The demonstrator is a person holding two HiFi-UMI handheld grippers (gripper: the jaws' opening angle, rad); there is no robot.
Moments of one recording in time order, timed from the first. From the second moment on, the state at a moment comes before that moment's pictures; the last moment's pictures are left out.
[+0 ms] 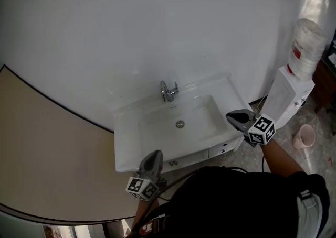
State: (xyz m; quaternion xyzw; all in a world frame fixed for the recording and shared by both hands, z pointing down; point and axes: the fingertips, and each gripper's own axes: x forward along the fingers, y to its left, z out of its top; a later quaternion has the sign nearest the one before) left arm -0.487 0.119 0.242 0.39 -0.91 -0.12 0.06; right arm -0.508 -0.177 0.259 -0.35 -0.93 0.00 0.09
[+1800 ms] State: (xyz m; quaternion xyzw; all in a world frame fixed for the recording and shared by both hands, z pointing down) left arm -0.489 -0.058 0.327 0.68 -0.70 -0.10 0.18; right arm -0.340 -0.293 0.314 0.01 -0.99 0.04 0.14
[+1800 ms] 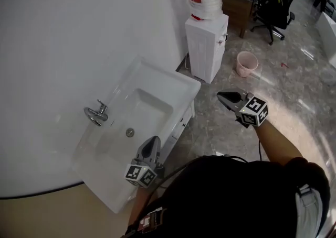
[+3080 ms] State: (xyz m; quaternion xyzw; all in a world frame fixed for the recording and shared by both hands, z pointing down) left arm -0.421 -0.230 0.739 0.50 -0.65 -0.25 0.51; right arm -0.246 -0.385 0.578 0.02 -0.97 0.12 0.19
